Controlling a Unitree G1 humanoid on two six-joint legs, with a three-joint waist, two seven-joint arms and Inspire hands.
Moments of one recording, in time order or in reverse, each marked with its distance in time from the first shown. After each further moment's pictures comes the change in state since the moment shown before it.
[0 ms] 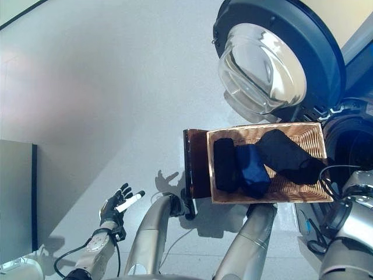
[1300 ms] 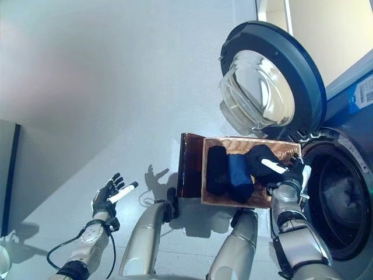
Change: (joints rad) left arm -0.049 0.026 0.082 0.023 0.082 -0.032 0.005; right arm 0.240 0.344 0.773 -0.099 -1.105 0.355 0.120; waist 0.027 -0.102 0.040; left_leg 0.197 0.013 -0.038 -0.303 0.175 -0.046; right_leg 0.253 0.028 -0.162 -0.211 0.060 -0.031
